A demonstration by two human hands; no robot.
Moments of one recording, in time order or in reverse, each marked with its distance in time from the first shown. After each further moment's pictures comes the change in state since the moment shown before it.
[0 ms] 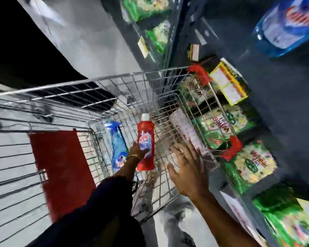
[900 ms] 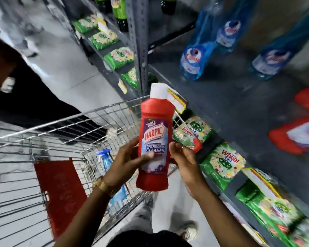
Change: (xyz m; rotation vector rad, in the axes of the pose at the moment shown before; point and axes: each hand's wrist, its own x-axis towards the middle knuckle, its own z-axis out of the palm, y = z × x) left_hand -0.268 0.105 -0.104 -0.638 -0.354 0.722; right_hand -0.052 -0.003 -0.131 1.462 0.028 0.191
